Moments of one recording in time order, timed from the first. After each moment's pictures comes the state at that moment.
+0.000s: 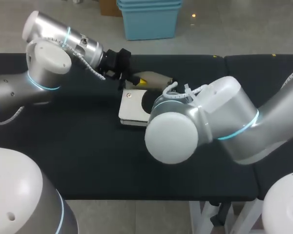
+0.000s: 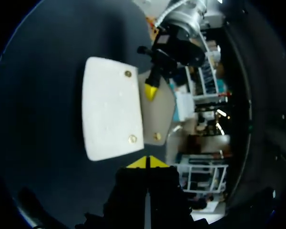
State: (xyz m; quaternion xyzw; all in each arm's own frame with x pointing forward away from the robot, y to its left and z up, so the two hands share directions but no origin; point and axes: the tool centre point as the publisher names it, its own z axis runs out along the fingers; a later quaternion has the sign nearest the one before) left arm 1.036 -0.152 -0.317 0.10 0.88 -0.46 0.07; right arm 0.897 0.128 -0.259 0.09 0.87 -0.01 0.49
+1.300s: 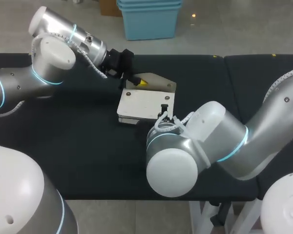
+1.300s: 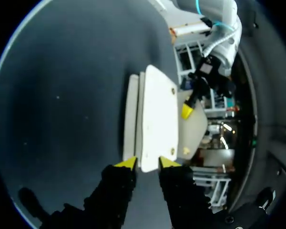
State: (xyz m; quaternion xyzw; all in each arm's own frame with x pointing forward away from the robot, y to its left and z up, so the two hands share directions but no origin) left arm 1.050 -0.154 -0.332 0.12 0.89 -0.44 0.06; right arm 0.856 0.164 -0.329 0.03 0.89 0.01 0.46
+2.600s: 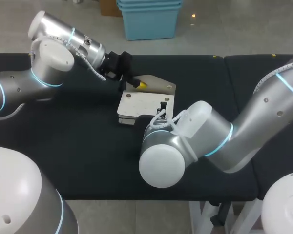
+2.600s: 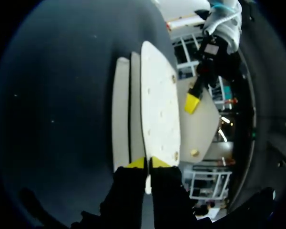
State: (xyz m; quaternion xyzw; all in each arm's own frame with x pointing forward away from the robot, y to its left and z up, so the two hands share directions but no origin) left arm 1.046 -0.151 -0.339 0.12 0.88 -0.45 0.05; right arm 0.904 0.160 -0.365 0.06 0.88 0.00 0.48
